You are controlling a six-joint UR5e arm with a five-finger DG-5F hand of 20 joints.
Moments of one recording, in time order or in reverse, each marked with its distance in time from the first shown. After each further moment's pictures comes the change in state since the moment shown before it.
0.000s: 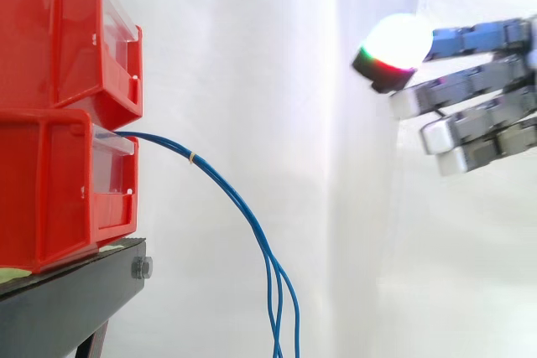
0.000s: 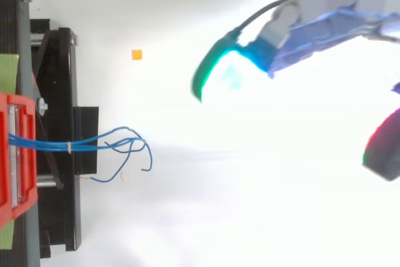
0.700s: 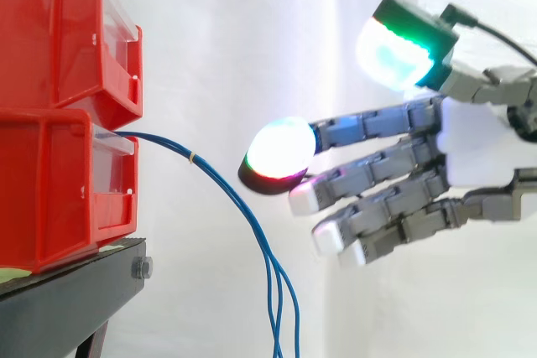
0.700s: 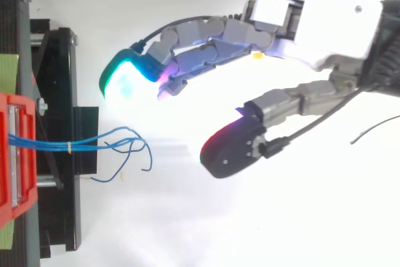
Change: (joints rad) arm 0.032 -0.204 0.134 0.074 0.101 -0.076
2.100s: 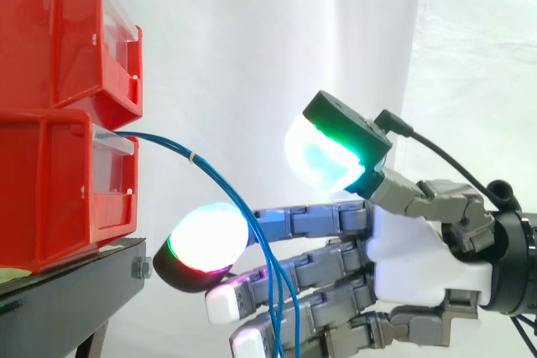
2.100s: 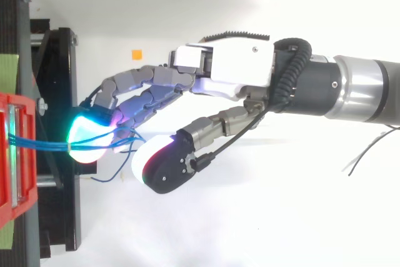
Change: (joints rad) arm -0.011 -0.209 0.079 0.227 -0.129 0.157
